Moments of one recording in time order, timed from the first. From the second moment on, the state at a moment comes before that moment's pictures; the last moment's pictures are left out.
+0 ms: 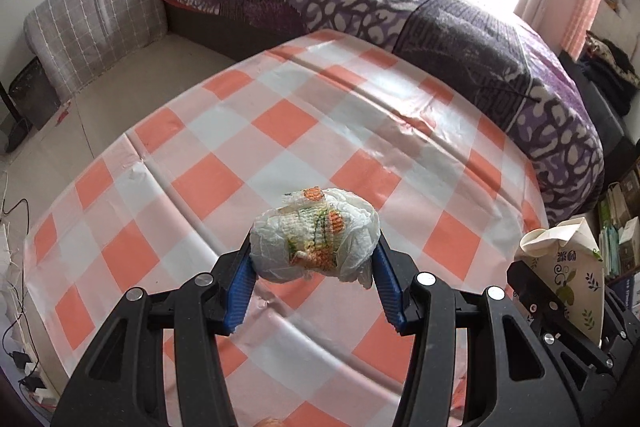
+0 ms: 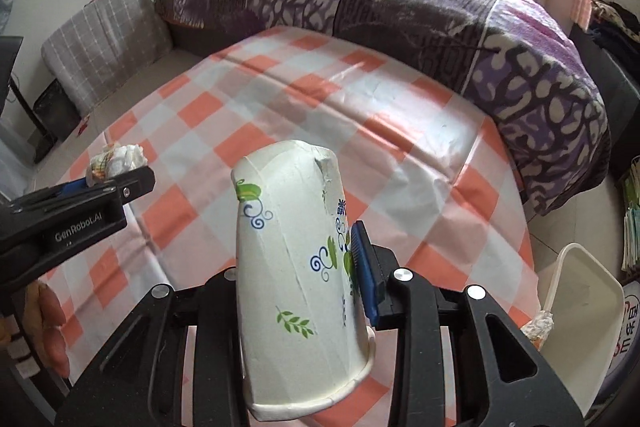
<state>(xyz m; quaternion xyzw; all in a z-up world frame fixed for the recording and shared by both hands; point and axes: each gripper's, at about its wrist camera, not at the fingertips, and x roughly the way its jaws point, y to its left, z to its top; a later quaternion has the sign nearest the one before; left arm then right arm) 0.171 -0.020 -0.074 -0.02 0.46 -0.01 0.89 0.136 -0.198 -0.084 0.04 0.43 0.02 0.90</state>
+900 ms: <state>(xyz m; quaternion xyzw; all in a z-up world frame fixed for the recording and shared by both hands) 0.143 -0.093 -0.045 0.01 0.40 -0.03 0.92 0.110 -0.272 -0.052 0.09 0.38 -0.07 0.92</state>
